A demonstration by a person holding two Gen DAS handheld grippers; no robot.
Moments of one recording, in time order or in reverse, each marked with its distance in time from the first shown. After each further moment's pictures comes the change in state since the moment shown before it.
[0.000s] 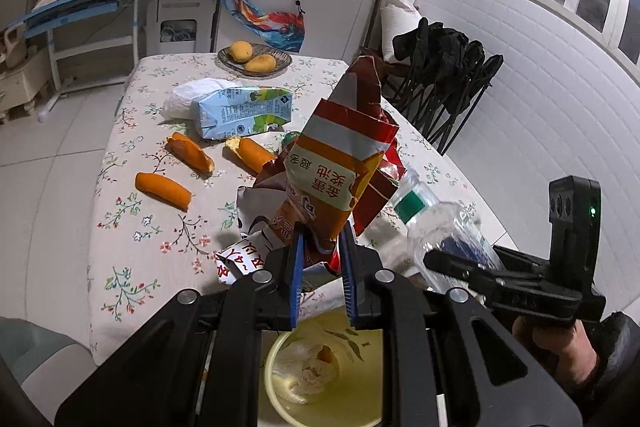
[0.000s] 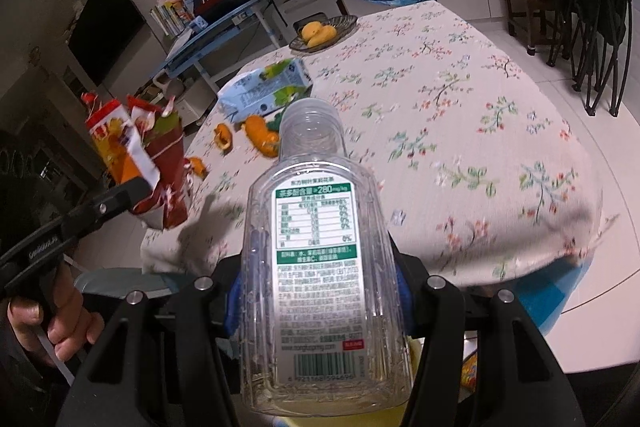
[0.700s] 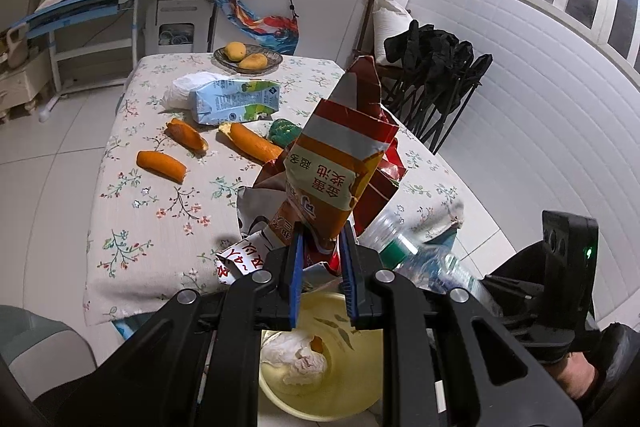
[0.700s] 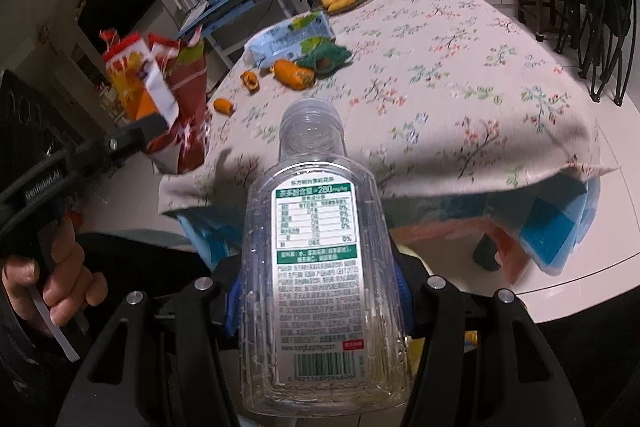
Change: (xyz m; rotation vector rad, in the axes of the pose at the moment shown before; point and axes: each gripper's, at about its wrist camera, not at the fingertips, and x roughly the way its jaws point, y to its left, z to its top) left arm -0.024 -0.014 -0.030 0.004 -0.020 -0.017; right arm -0.014 0.020 -0.052 -0.044 0.086 0.014
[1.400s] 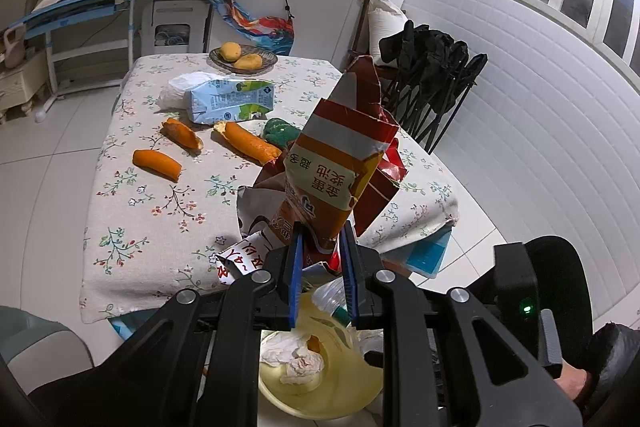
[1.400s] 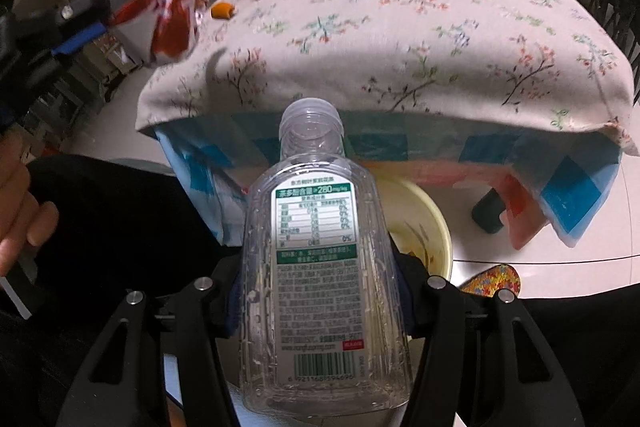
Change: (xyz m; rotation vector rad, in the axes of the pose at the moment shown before) left arm -0.001 -0.006 -0.002 0.008 0.000 -0.010; right arm 0.044 0.012 -0.028 -0.092 0.230 -0.053
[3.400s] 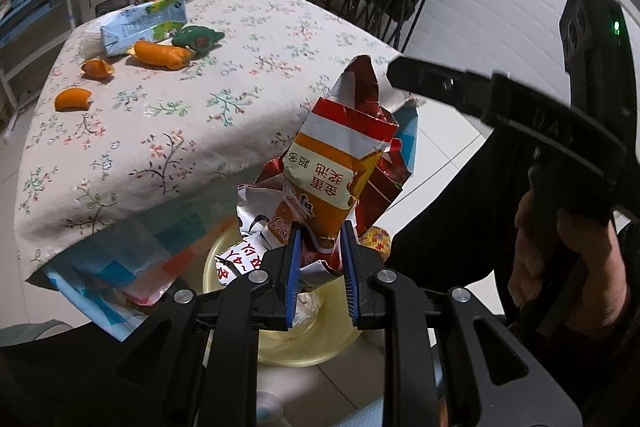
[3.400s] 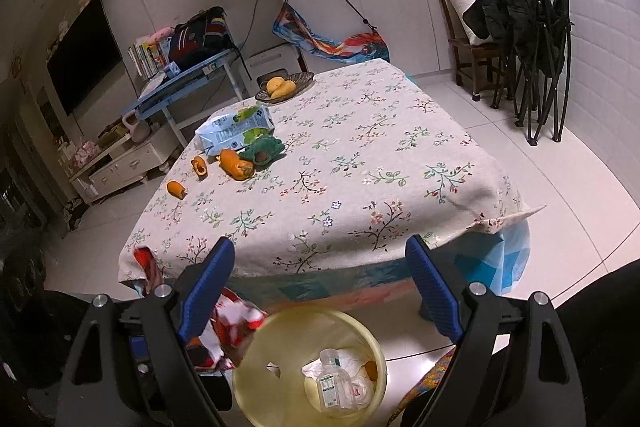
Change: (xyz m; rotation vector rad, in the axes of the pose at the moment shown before) left arm 0.039 -0.061 -0.075 0.197 0.247 -0.062; right arm -0.094 -0.037 0.009 0.174 -0.543 -0.158
